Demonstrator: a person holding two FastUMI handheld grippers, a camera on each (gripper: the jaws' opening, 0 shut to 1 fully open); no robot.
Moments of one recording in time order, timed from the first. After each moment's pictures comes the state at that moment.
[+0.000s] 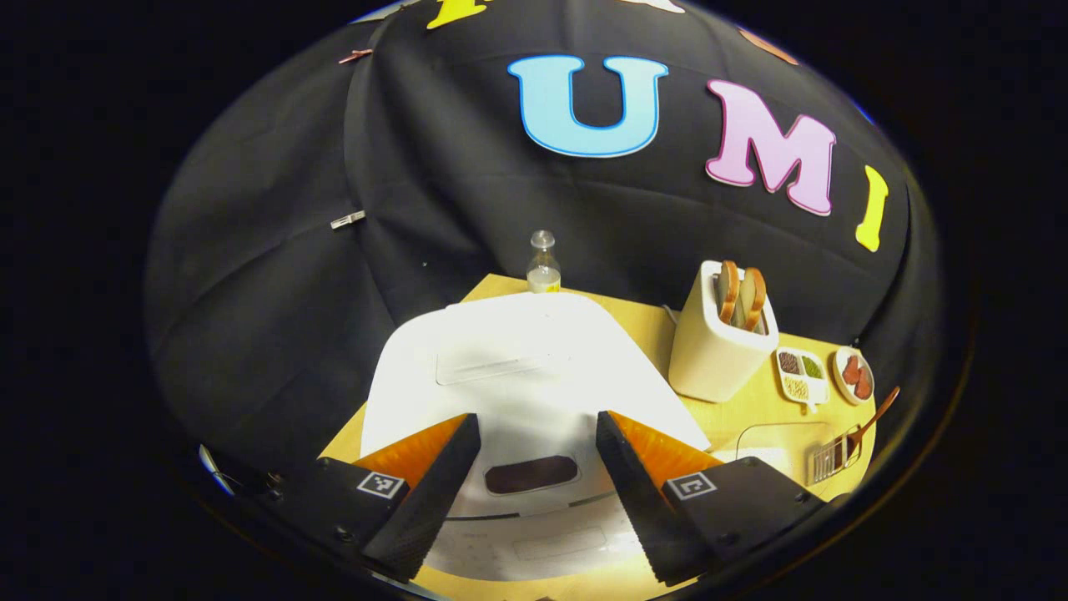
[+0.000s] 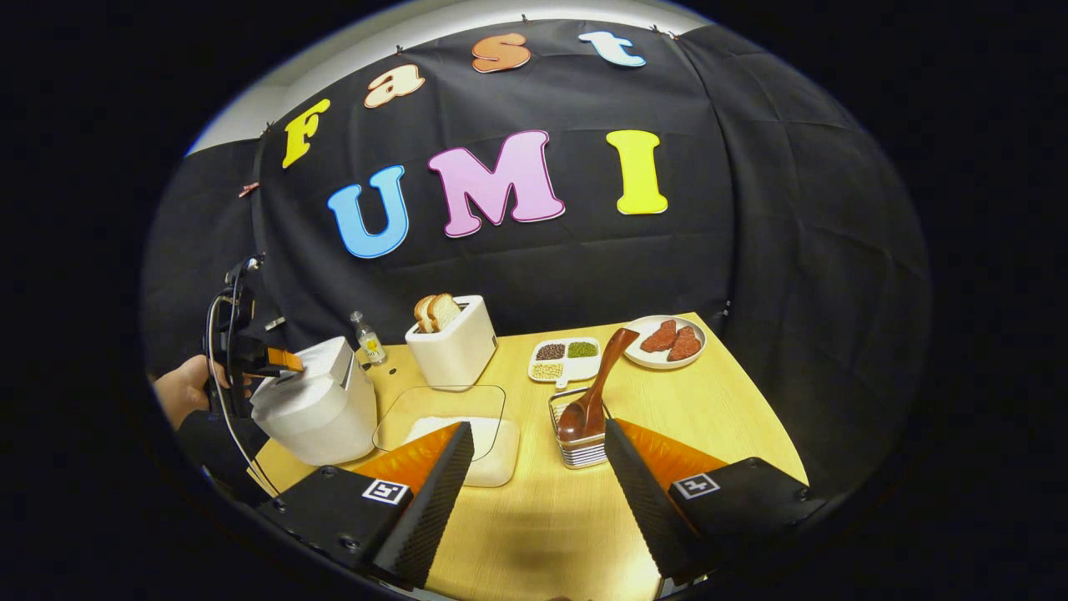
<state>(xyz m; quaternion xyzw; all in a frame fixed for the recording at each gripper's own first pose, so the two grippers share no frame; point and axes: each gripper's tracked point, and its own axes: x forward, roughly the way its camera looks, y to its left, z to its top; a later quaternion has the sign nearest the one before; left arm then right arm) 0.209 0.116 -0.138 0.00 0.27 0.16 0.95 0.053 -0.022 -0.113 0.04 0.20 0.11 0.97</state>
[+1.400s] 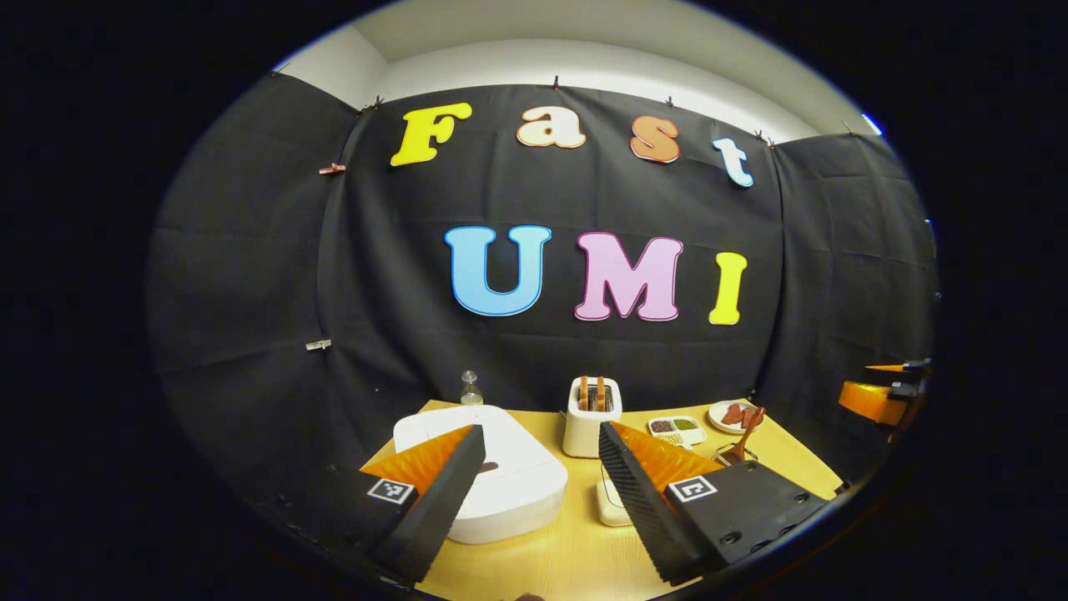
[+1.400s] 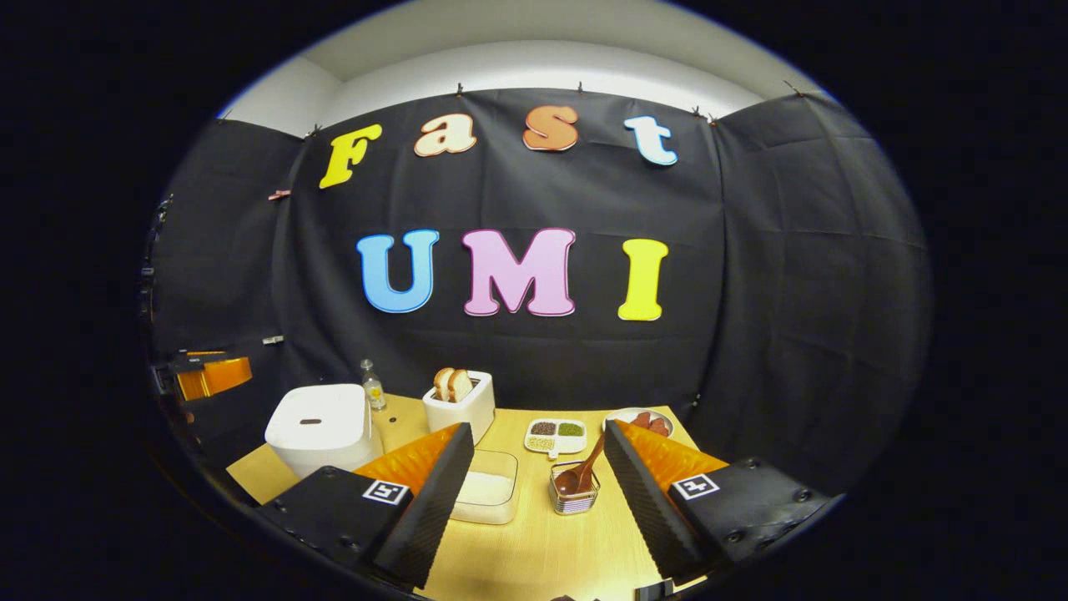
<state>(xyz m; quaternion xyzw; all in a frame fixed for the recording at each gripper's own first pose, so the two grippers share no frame) 0.013 0.001 0.022 0.04 0.00 -0.01 1.00 -0.012 0.023 0.025 -0.03 0.05 0.06 1.00</state>
